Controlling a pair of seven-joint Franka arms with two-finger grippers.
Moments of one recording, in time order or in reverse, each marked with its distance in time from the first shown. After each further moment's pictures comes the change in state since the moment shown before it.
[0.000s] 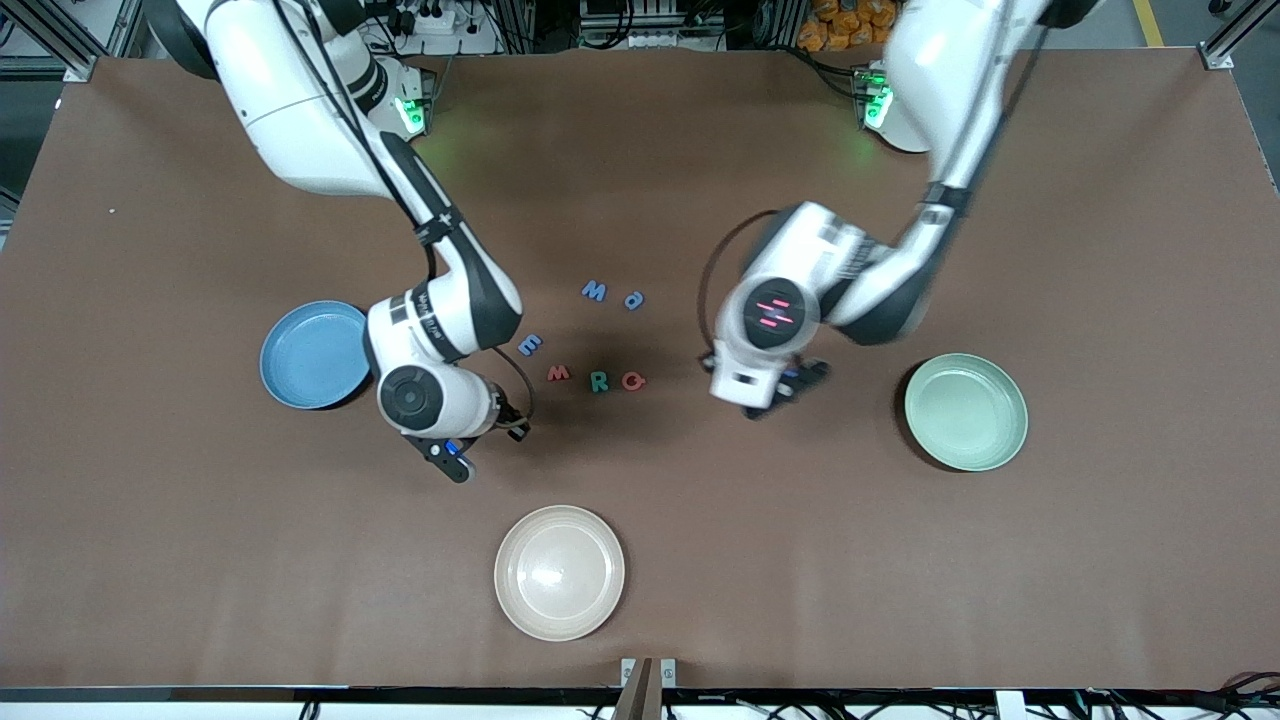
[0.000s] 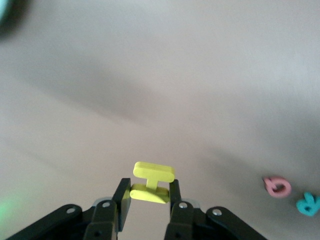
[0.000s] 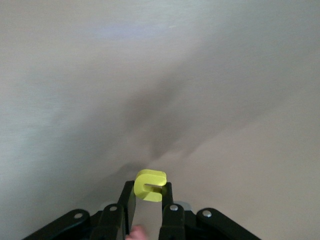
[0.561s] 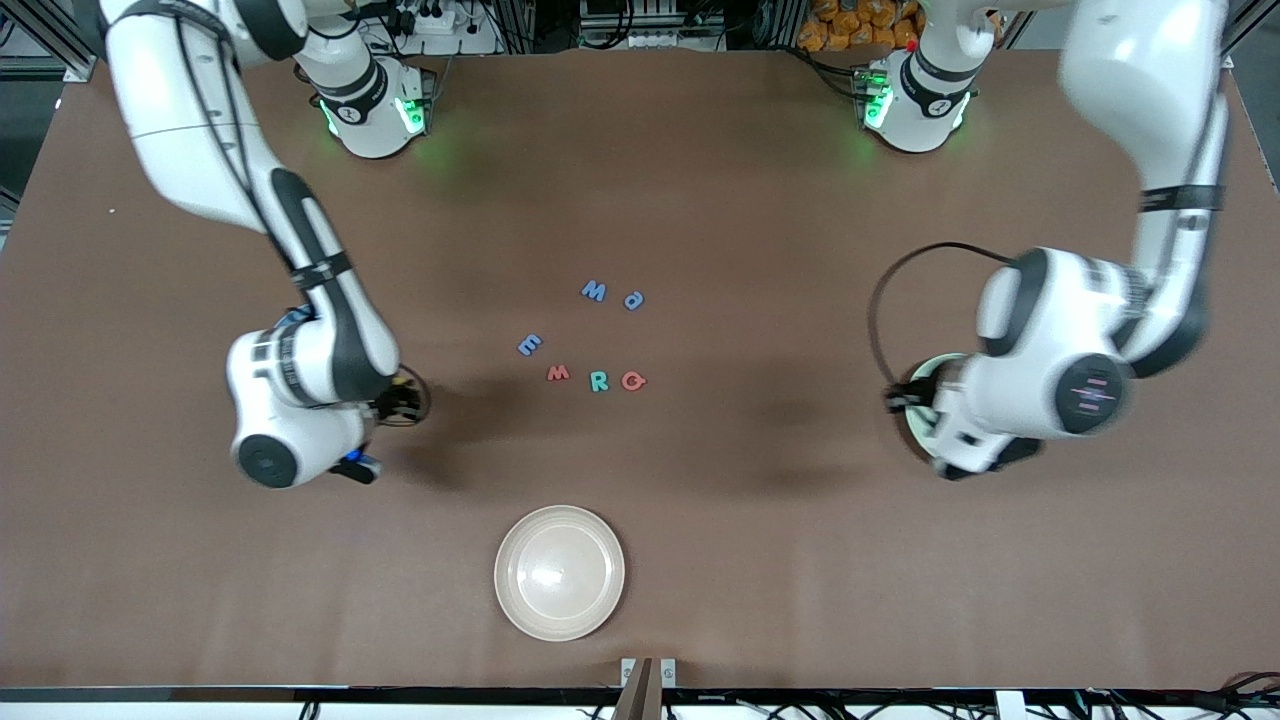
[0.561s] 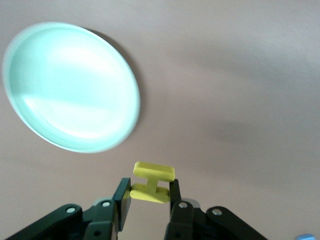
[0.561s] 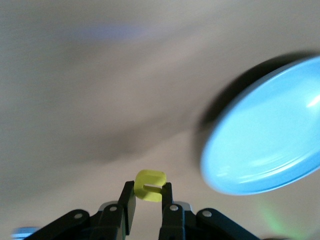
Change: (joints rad) left arm 0.373 -0.054 0.000 -0.009 0.000 -0.095 0.594; right arm -0.268 -0.007 -0.012 0.008 -0.088 -0.328 -0.544
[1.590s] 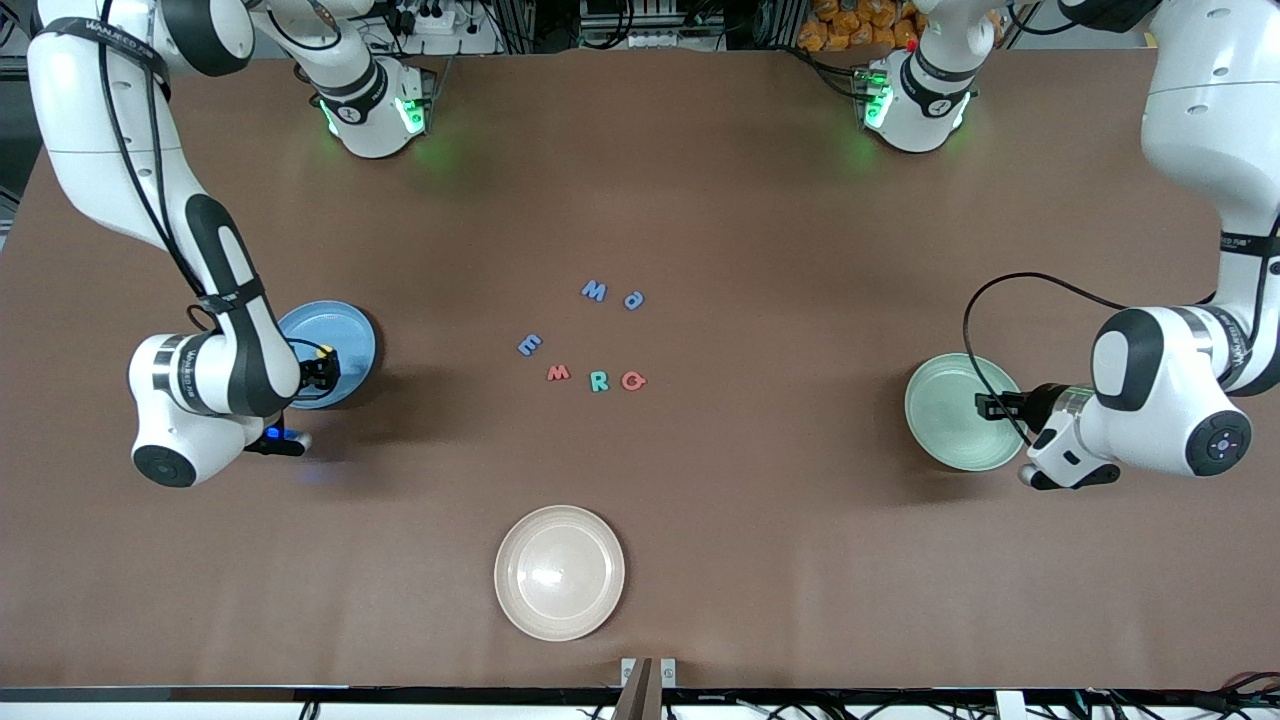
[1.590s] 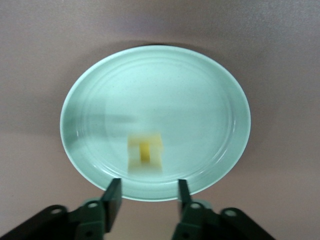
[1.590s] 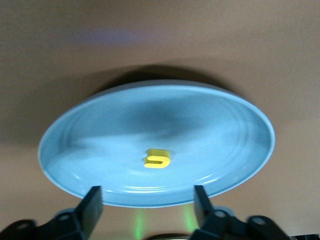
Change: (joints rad) left arm 0.186 0.128 -0.001 -0.043 0.035 0.063 0.346; right arm -0.159 0.003 0.001 -0.087 -0.066 -0.054 -0.342
